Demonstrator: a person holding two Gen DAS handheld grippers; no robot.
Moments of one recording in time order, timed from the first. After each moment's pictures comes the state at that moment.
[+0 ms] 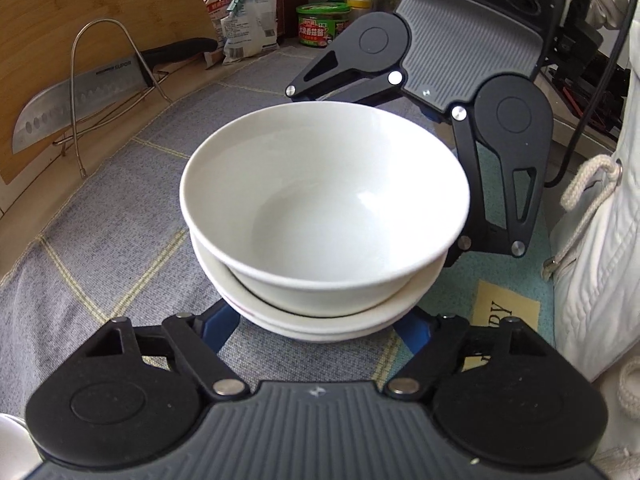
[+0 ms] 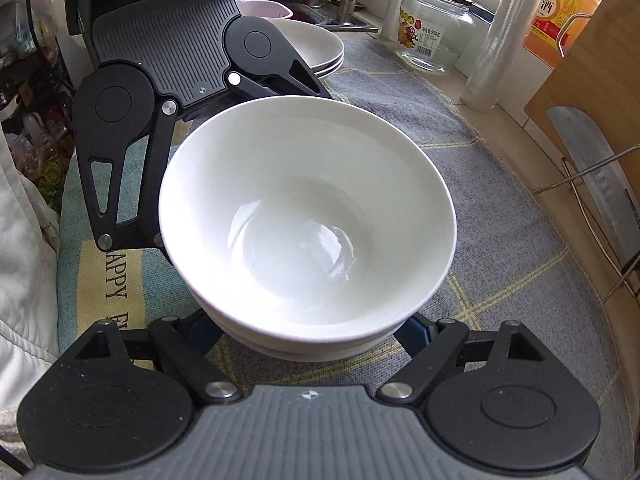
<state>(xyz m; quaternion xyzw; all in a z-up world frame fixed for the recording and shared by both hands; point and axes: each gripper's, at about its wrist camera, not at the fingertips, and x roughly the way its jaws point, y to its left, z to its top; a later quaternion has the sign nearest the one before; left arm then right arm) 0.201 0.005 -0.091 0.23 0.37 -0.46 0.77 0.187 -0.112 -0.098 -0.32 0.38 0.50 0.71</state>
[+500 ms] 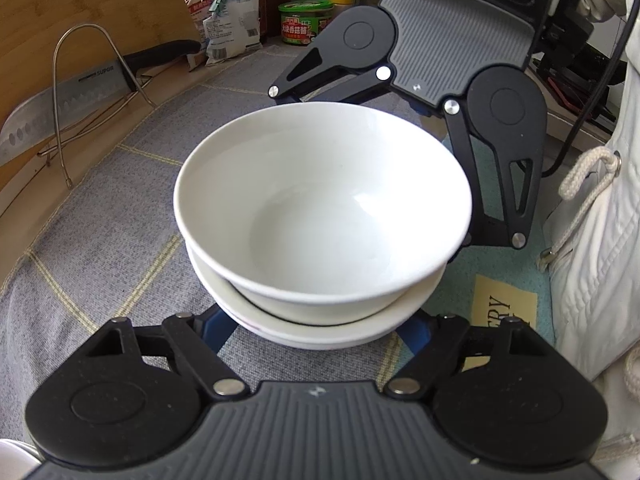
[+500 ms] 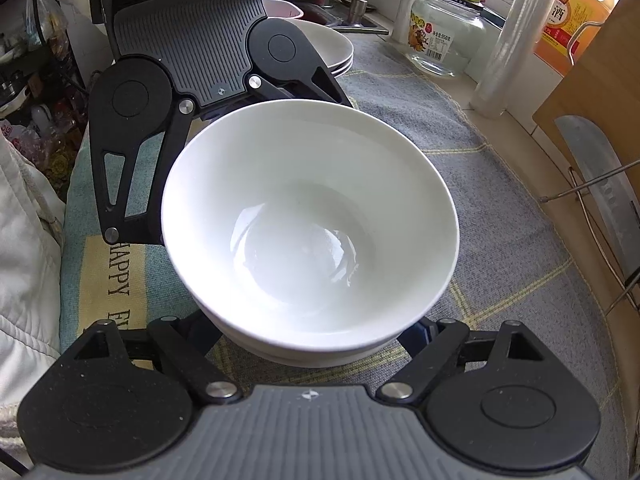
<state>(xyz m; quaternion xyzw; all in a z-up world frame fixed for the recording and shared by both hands) 0.208 0.001 -0.093 0.24 0.37 -0.48 0.76 0.191 -0.109 -0.098 -0.32 0.37 0.51 0.70</state>
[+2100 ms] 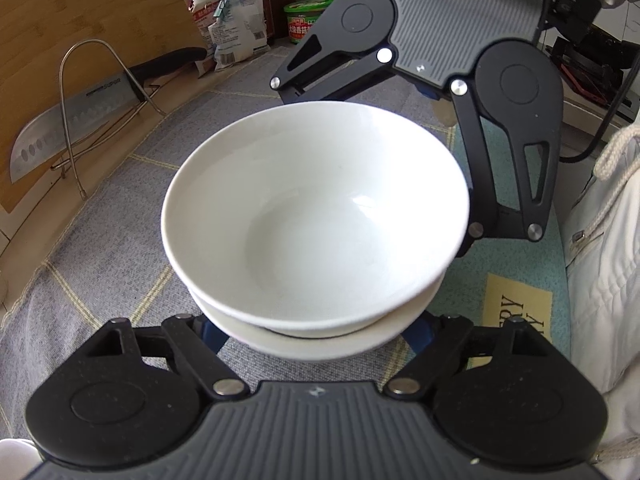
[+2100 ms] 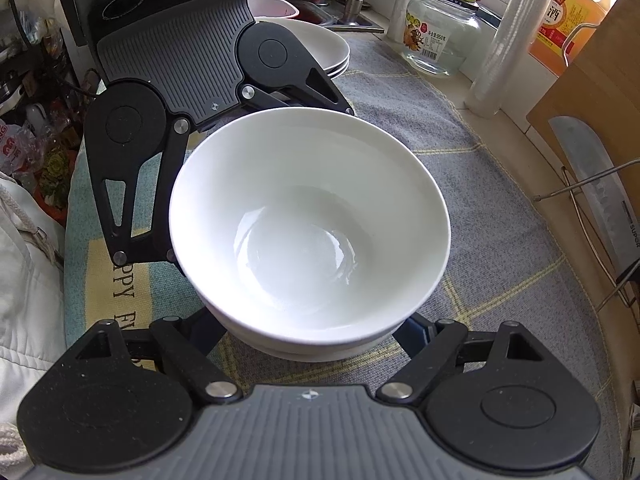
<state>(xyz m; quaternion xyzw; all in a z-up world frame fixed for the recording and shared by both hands) 0.192 -0.006 -0.091 0.27 0.35 -0.45 0.77 0.185 -0.108 -0.090 -0.33 0.38 0.50 0.71</state>
